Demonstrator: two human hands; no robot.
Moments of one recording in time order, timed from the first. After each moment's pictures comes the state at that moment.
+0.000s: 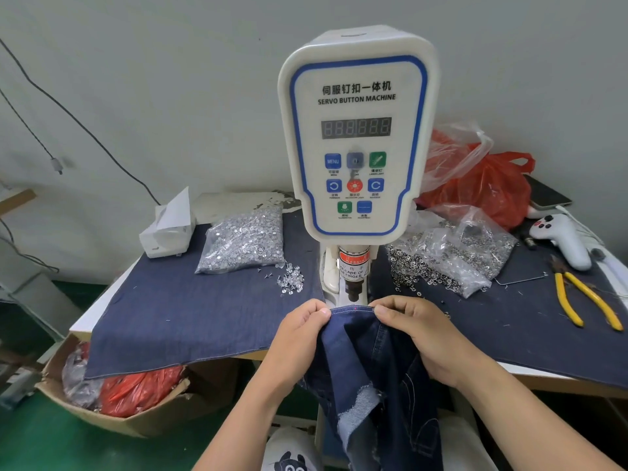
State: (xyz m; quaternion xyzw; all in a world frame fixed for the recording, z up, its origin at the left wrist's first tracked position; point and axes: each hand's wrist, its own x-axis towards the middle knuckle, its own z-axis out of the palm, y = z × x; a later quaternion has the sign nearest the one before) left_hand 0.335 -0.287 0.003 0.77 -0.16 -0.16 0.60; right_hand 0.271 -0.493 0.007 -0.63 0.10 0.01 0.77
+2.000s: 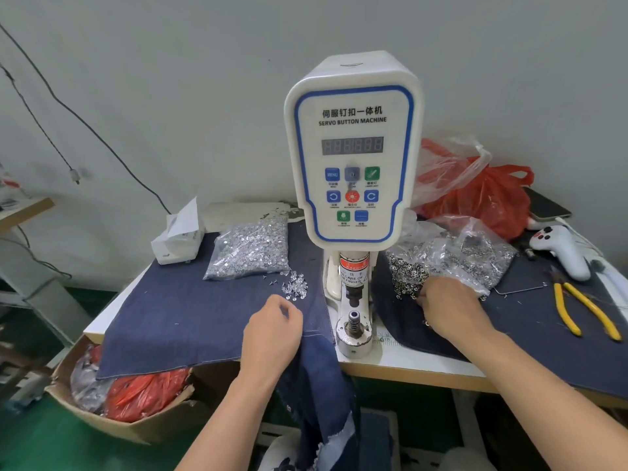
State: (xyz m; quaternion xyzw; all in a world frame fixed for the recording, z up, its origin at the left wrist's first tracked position) left_hand 0.355 -0.267 0.006 0.93 -0.02 0.02 0.37; right_hand 0.310 -0.559 0.005 -0.98 0.18 -0.06 0.06
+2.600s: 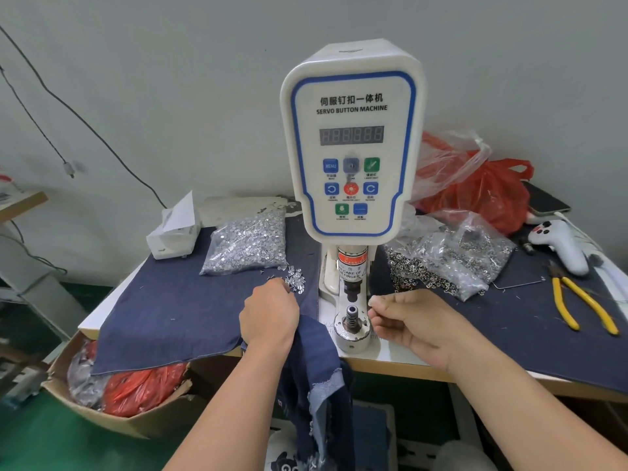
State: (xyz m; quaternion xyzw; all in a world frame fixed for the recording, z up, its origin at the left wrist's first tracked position) left_hand 0.389 -0.286 0.005 0.98 0.01 0.06 0.21; right_hand 0.277 -0.488 0.042 -0.58 0.21 0.07 0.79
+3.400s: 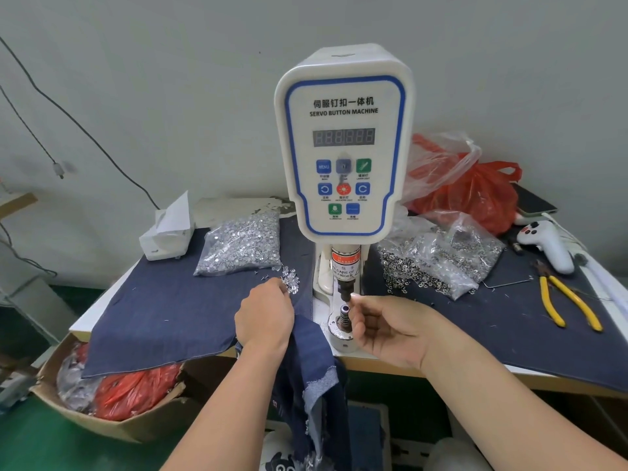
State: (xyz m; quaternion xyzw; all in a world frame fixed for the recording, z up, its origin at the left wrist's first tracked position) left_hand 0.389 -0.285 -0.002 0.98 0.01 0.06 0.21; right_hand 0.281 -0.464 0.055 -0.35 0.30 0.16 0.88
